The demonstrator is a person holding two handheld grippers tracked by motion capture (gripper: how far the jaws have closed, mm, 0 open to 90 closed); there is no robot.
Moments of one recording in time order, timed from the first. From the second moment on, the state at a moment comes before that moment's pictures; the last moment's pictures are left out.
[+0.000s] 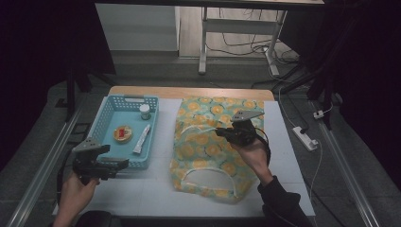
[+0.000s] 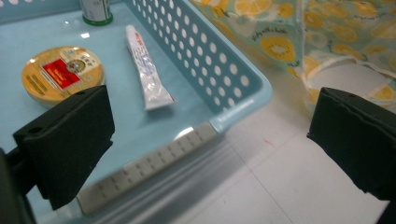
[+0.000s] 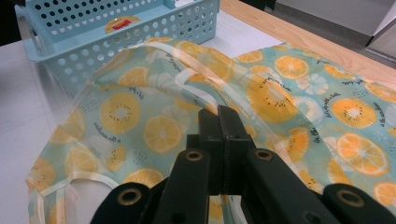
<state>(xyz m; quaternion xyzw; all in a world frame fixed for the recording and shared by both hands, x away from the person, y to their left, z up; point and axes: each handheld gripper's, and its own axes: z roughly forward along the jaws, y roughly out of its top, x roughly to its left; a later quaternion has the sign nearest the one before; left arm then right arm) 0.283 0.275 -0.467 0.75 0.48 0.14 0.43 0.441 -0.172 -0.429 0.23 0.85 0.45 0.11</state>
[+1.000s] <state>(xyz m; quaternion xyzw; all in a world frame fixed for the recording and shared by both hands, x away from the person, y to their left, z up) 0.372 0.289 -0.463 0.75 0.51 0.12 0.39 0.440 -0.173 -0.429 0.23 0.85 0.45 0.11</state>
